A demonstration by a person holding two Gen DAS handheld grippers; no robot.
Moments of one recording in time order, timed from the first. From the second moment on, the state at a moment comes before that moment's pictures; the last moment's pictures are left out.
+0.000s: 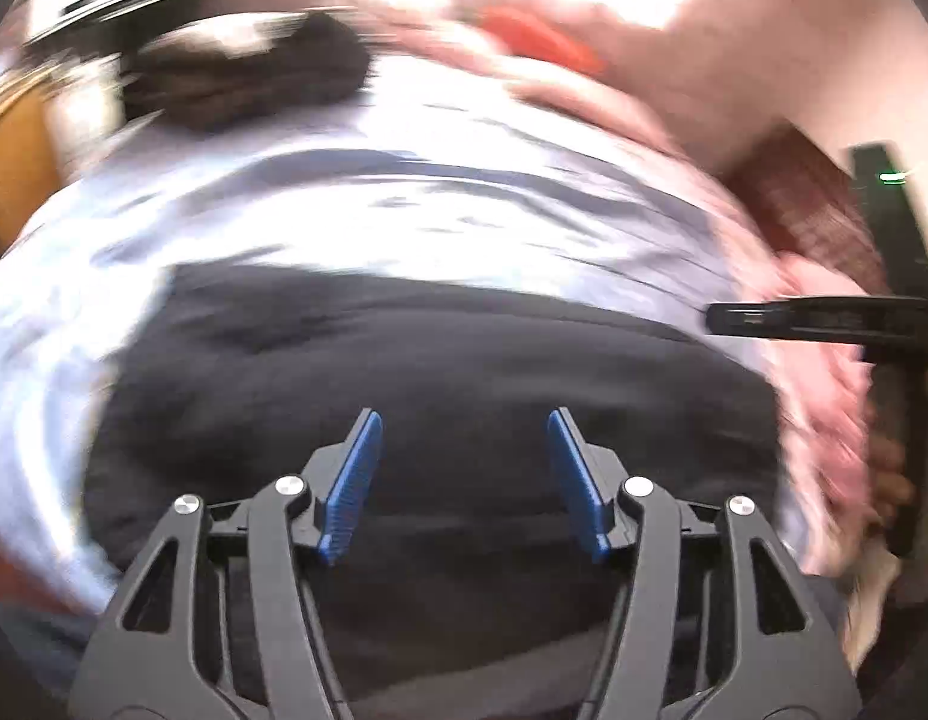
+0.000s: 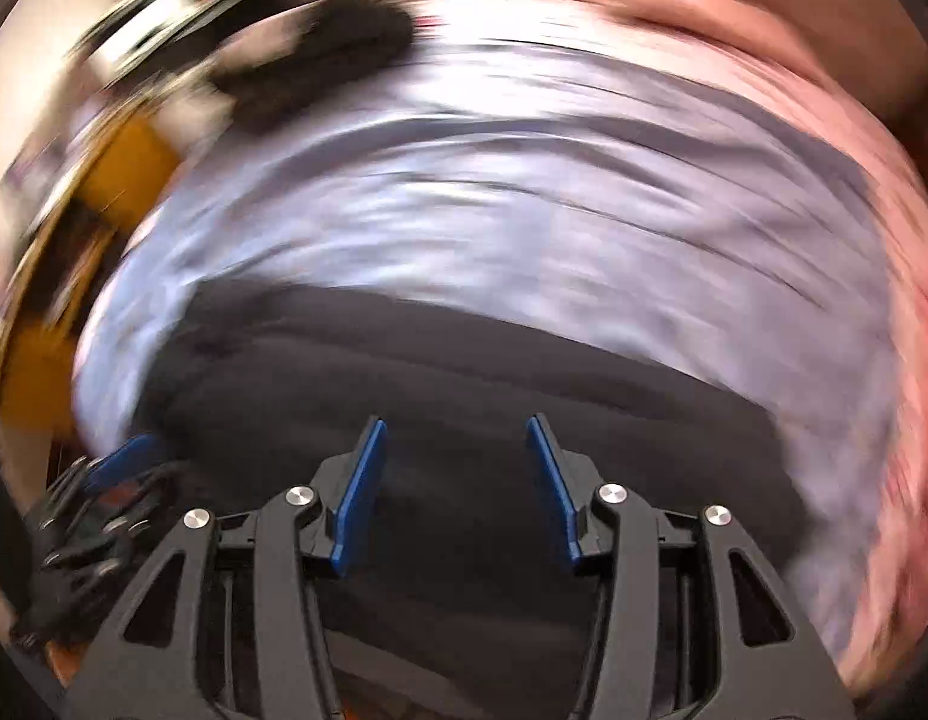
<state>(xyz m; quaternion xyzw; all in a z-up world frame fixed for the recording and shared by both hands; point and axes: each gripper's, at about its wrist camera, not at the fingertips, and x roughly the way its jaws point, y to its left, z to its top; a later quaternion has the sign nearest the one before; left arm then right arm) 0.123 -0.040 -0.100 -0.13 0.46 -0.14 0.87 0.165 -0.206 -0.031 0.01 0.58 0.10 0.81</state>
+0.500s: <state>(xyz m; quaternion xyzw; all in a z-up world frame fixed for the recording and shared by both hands) 0.129 -0.224 -0.221 0.04 0.54 -0.24 0.81 0.197 -0.335 -0.160 0.14 0.65 -0.01 0.75</state>
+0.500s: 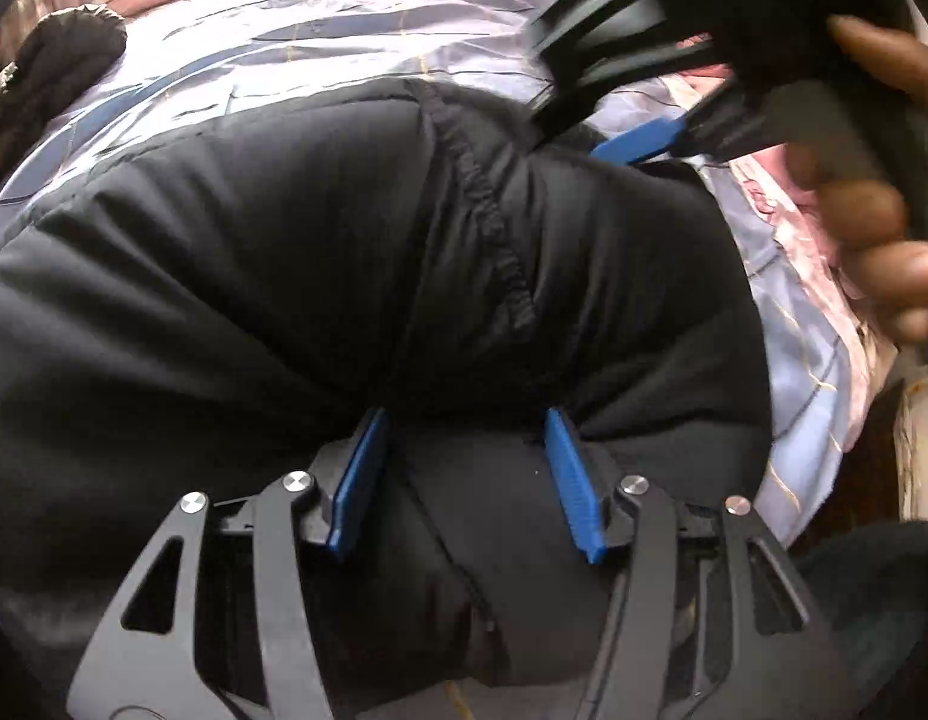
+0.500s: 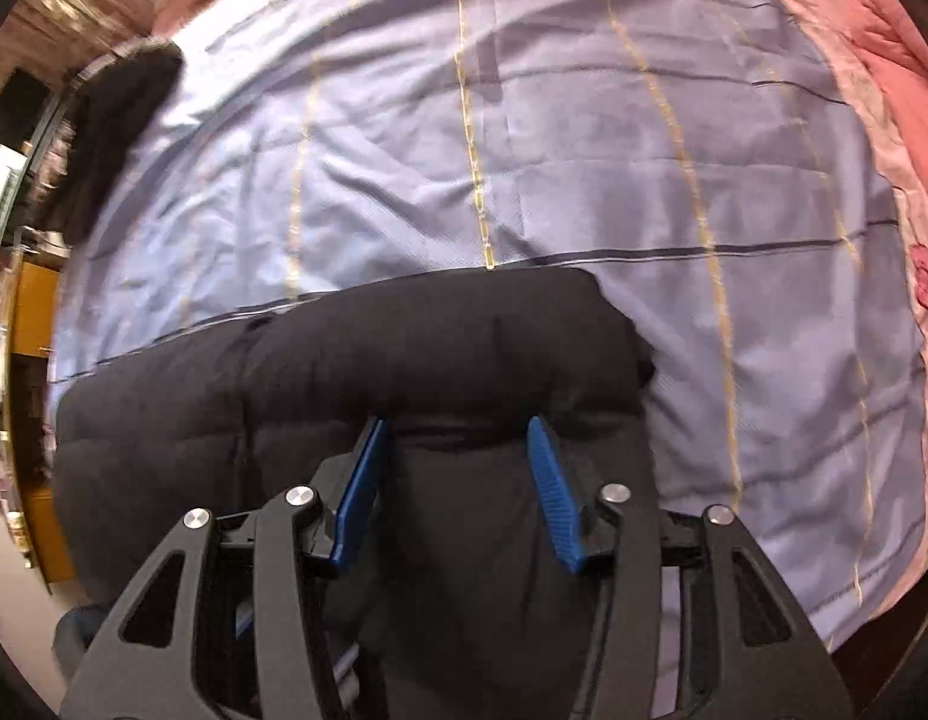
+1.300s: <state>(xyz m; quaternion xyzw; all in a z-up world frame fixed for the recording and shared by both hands) 0.138 -0.004 -0.187 -0.01 0.56 -0.04 0.83 0.072 -0.279 -0.192 0.00 0.68 0.00 0.73</state>
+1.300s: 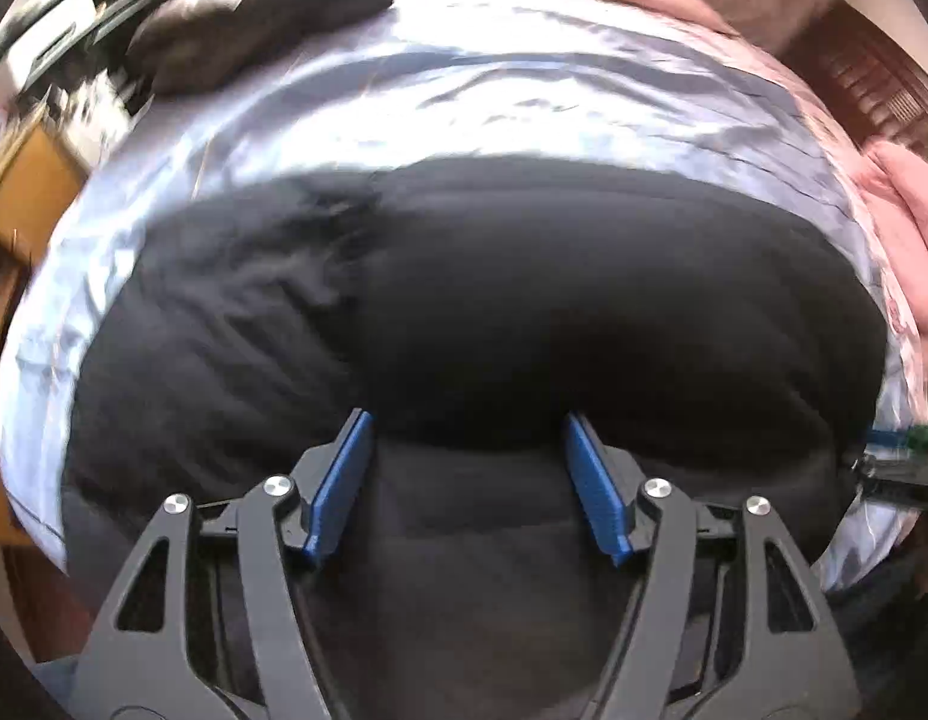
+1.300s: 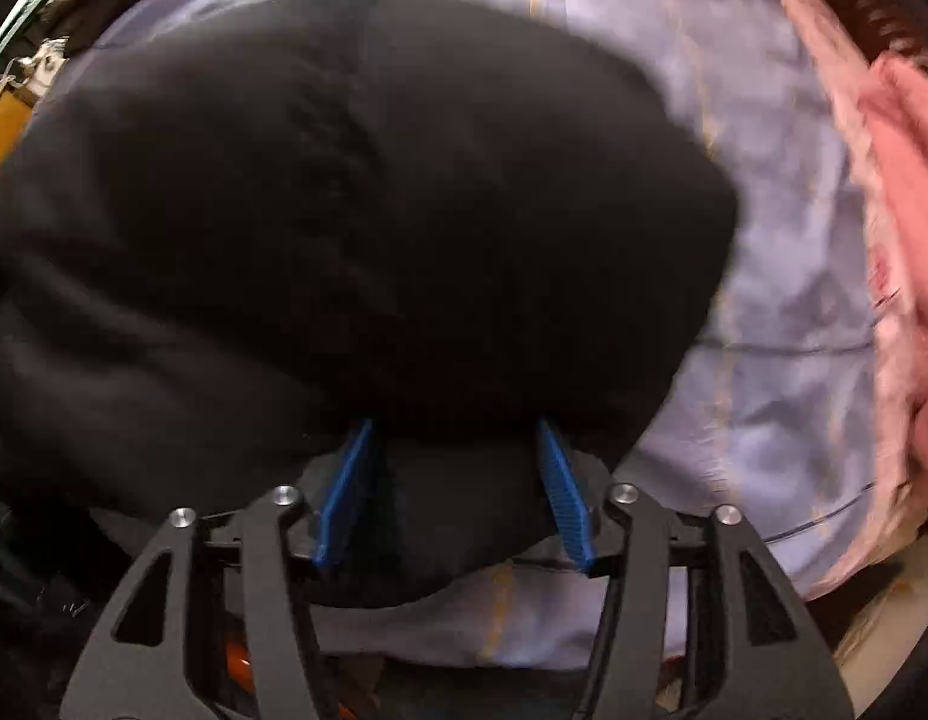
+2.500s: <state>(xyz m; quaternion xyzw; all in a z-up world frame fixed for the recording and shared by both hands) 0.081 0.023 -0.251 -0.01 0.61 0.04 0.79 0.044 -0.145 -0.244 0.05 0.72 0.06 0.69</state>
